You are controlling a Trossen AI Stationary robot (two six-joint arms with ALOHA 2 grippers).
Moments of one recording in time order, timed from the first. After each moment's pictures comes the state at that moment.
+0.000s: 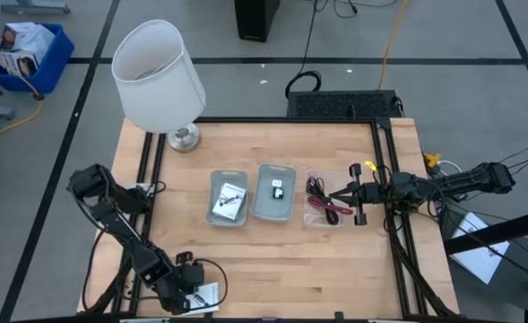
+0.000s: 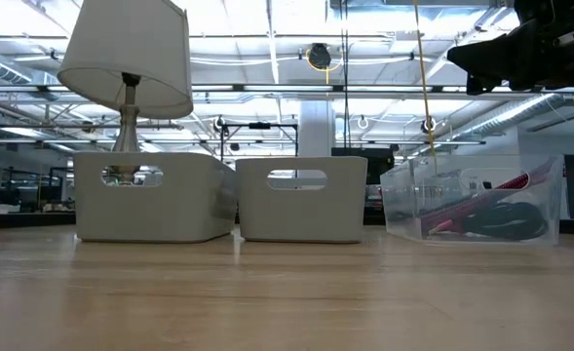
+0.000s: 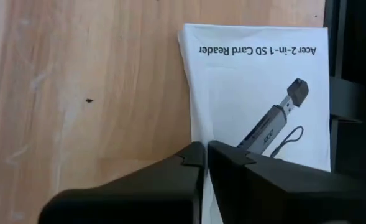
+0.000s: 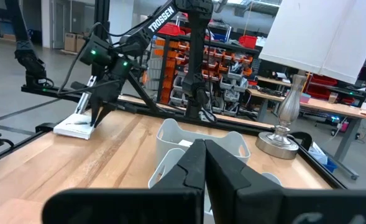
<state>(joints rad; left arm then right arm) -0.96 1.72 0.83 -0.33 -0.12 -1.09 0.12 0.43 0.06 0.45 0.05 -0.17</state>
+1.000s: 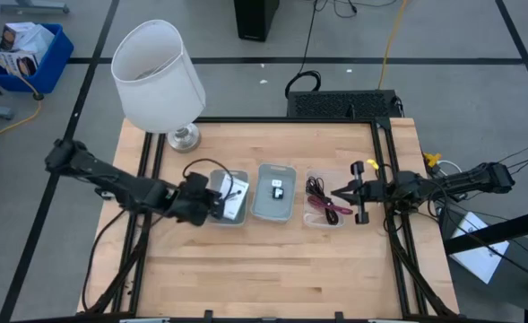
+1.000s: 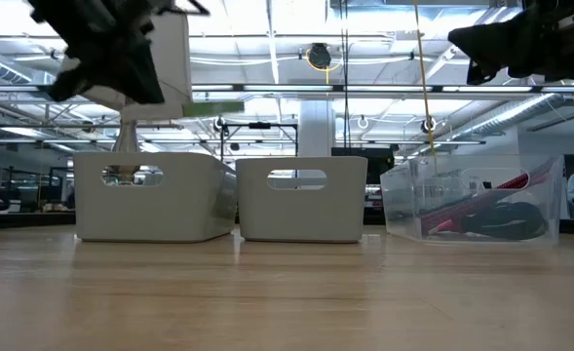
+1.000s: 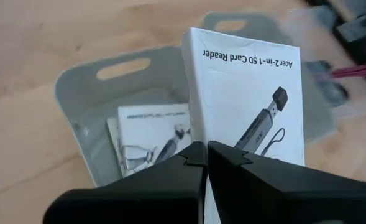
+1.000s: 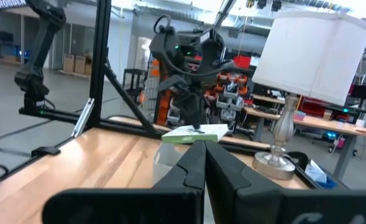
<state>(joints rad) -0.36 1.21 0.82 -0.63 -0.63 -1.32 0.12 0.43 0.06 0.53 0.05 -0.17</state>
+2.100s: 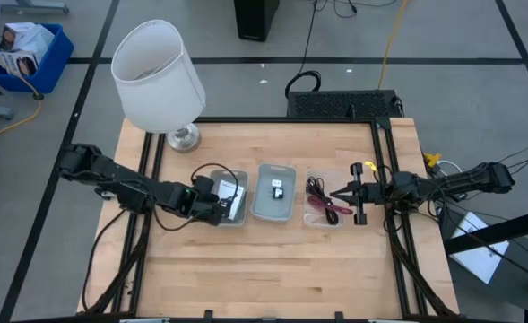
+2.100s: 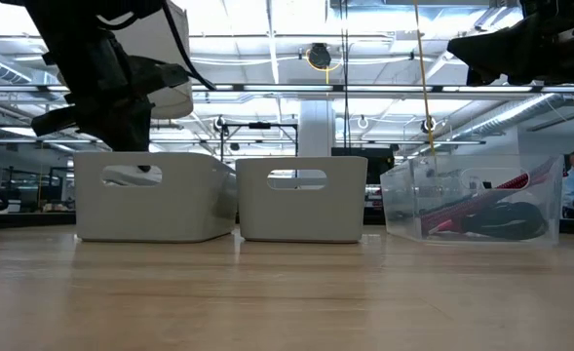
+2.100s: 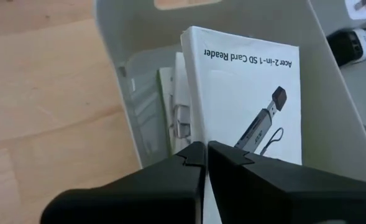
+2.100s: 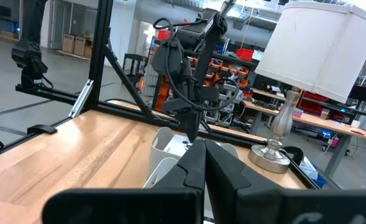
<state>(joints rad) -0.27 1.40 0.83 -0.71 -0.48 -1.48 0.12 0.43 0.06 0.48 0.05 -0.23</state>
